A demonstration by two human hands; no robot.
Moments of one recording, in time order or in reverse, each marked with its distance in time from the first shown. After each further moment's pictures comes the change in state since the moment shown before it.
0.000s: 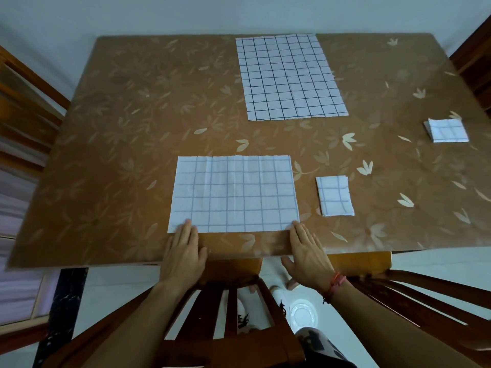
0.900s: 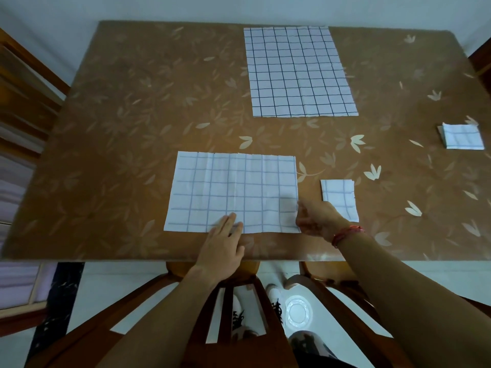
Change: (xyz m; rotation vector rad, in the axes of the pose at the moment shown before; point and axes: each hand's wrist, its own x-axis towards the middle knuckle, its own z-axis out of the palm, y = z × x) left_hand 0.027 0.069 0.010 -0.104 -0.095 0.241; right_hand 0.085 0.022 -0.076 1.213 -0.156 0.716
